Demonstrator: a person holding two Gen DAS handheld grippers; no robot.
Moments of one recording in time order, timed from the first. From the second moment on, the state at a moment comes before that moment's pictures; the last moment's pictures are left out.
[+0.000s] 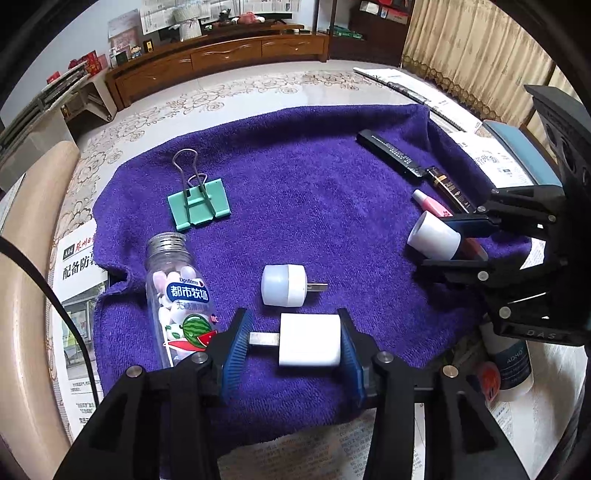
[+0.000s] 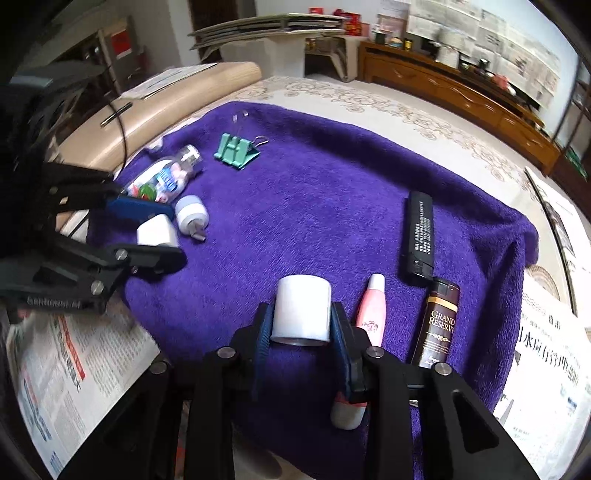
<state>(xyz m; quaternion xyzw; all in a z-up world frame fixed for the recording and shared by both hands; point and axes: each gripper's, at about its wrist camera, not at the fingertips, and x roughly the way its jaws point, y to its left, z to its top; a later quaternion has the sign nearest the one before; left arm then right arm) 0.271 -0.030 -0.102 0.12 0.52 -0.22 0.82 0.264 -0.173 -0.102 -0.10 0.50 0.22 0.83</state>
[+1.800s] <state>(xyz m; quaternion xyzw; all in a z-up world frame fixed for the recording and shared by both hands) 0.139 -0.099 -0.119 0.08 0.47 -0.16 0.87 0.073 -0.307 -0.086 0.09 0.44 0.00 0.89</state>
